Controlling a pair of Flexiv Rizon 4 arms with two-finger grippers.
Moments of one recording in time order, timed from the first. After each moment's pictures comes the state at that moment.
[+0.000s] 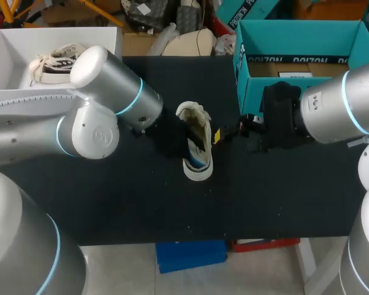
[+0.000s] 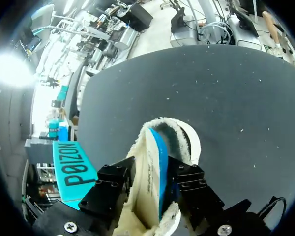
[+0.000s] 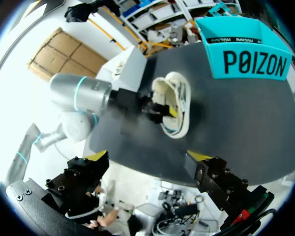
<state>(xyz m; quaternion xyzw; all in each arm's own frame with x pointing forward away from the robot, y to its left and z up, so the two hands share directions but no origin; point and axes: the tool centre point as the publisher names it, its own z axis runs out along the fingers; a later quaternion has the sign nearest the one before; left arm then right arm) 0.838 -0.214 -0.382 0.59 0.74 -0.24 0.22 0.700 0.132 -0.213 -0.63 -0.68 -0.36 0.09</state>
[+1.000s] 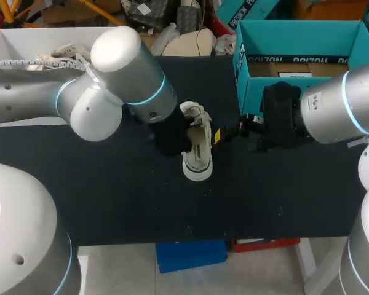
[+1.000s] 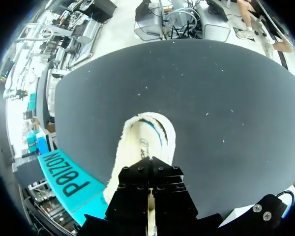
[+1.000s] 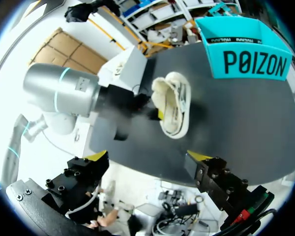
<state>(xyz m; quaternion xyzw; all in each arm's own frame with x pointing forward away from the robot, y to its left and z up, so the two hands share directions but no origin) 0.831 -0.194 -0.365 0.67 0.72 -0.09 0.17 0.700 0.132 -0.213 -0.63 -0.68 -0.36 0.09</state>
